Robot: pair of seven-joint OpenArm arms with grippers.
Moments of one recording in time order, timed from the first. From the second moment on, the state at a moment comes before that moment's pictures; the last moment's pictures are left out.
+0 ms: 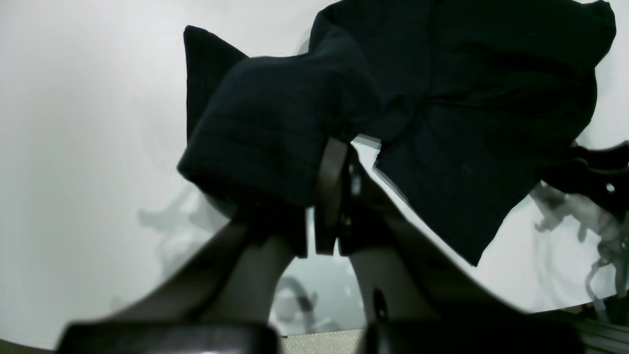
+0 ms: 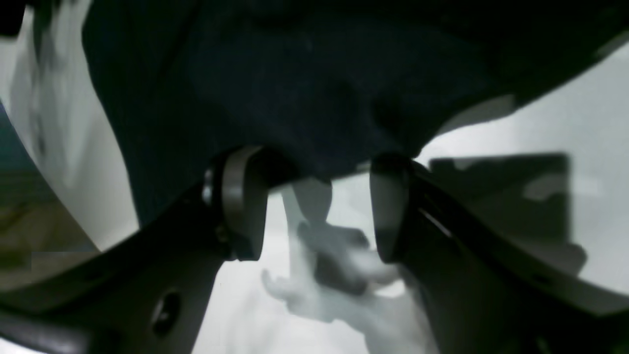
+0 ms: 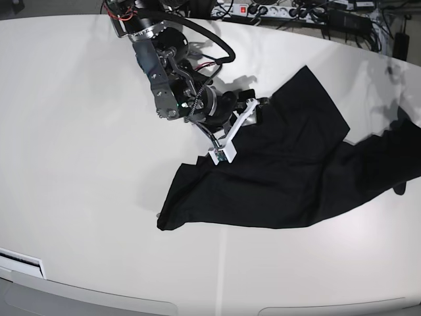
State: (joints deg) left arm 17.5 -44.7 -40.4 86.7 -61.2 -36.0 57.6; right arm 0.5 -9.6 -18.5 70.2 20.2 14.8 -43.0
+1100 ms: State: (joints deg) left arm 17.5 -44.7 -40.4 86.8 -84.7 -43.9 71.1; right arm -6.8 11.3 -9.3 115.1 18.1 29.3 -59.3
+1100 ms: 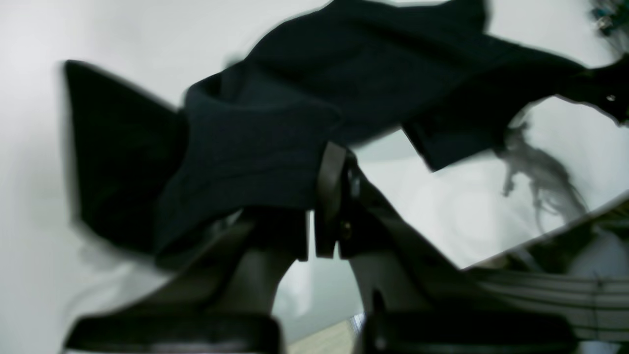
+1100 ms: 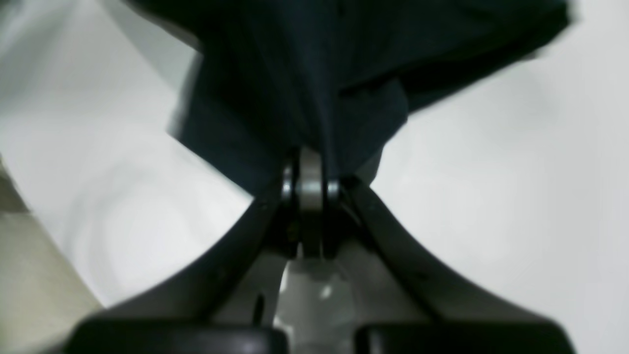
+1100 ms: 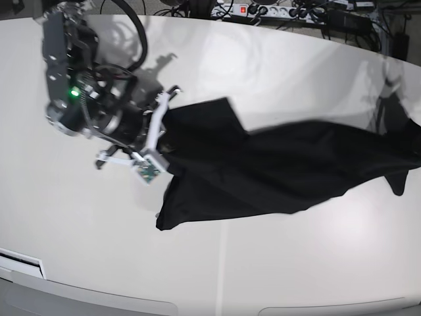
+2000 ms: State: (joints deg) left arm 22.8 -52.5 -20.0 97.3 -78.6 -43.9 80.0; right arm -39.3 26.6 15.4 130.1 17.5 29.8 -68.0
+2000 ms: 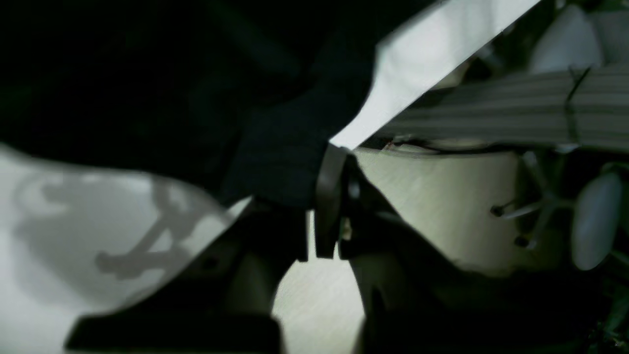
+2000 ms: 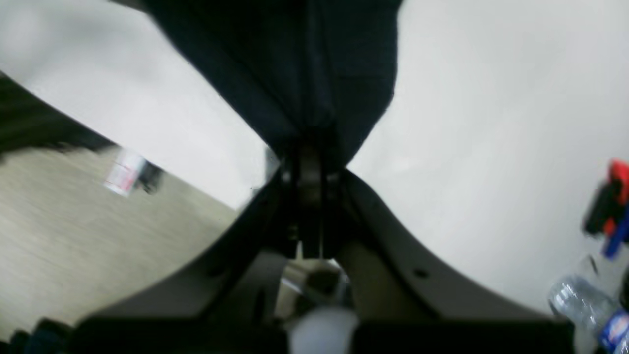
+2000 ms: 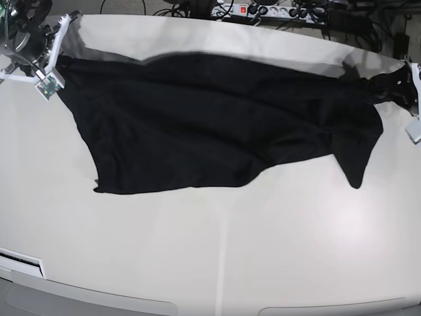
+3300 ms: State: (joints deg) left arm 41.4 -63.5 -20.0 101.1 -69.7 -43.9 78.9; right arm -53.9 35.8 25.9 129.5 46.1 40.5 -81.0
